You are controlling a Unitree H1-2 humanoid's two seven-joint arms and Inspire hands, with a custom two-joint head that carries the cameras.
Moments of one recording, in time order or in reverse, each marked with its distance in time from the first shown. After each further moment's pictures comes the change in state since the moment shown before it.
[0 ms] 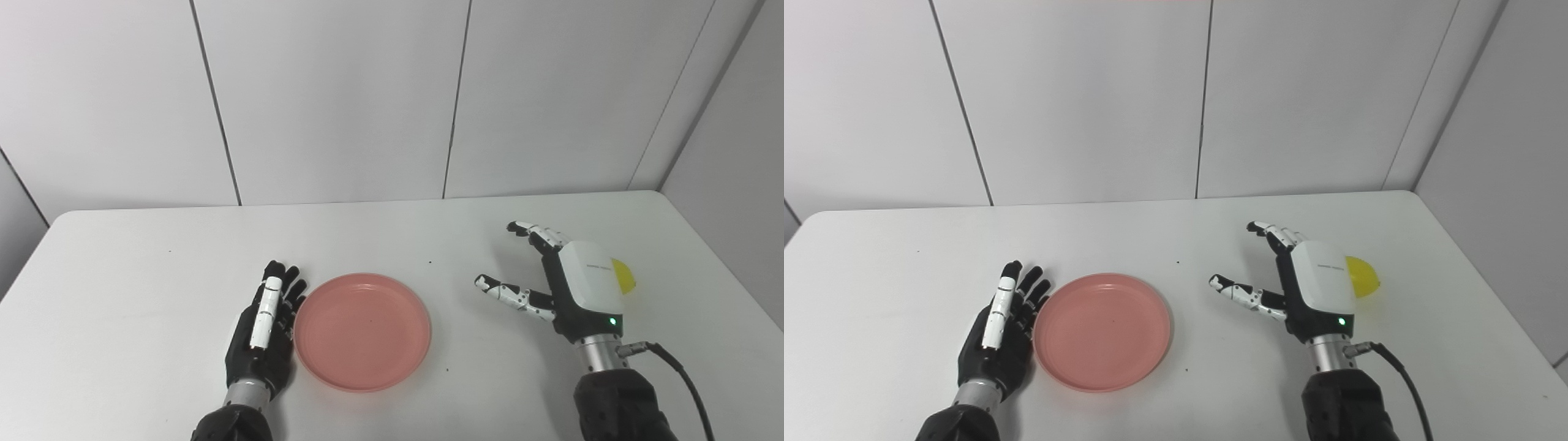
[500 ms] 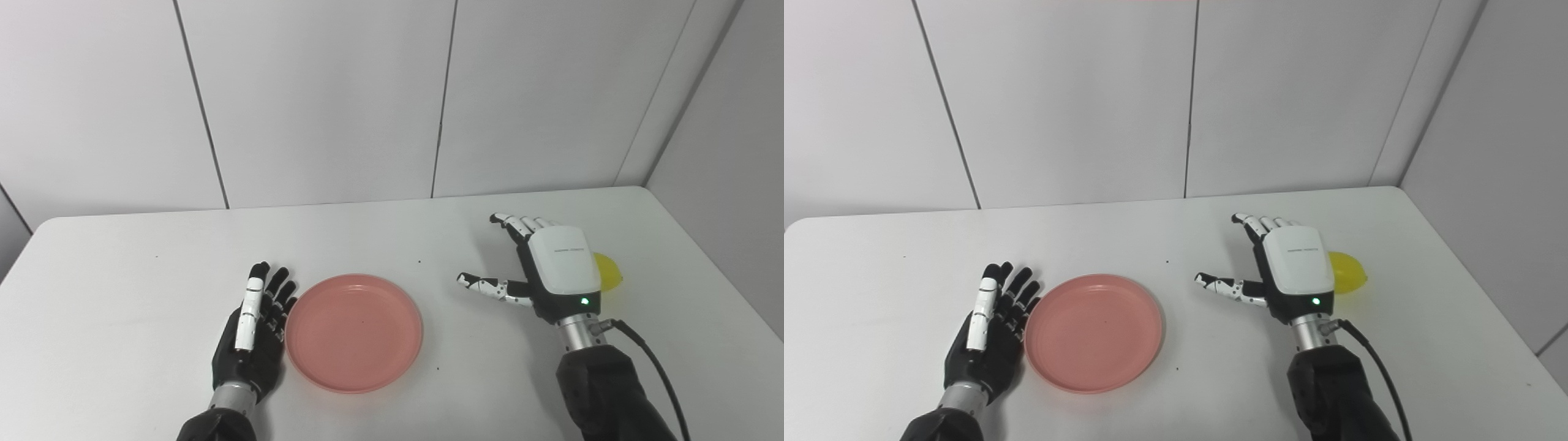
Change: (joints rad) left arm -0.012 0.048 -0.009 0.015 -0.094 0.000 -0.008; right arm -0.071 -0.031 0.041 0.114 -0.185 0.006 -0.034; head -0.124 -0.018
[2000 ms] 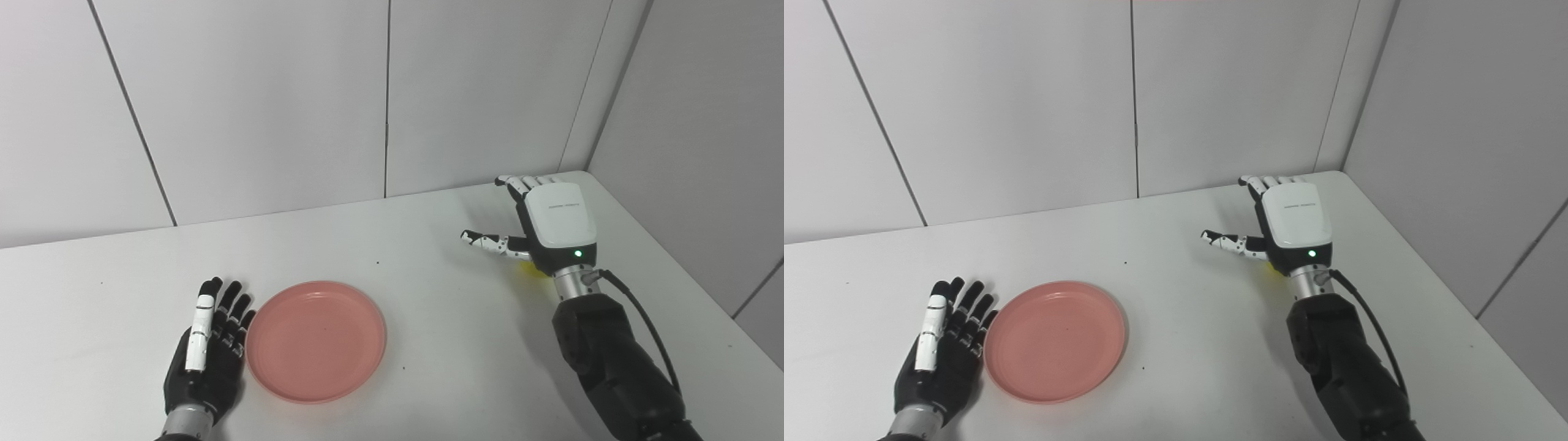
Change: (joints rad) left arm -0.005 0.037 -0.008 0.004 -0.089 0.000 0.014; right arm -0.065 -0.127 -0.079 0.086 -0.008 0.062 -0.053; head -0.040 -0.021
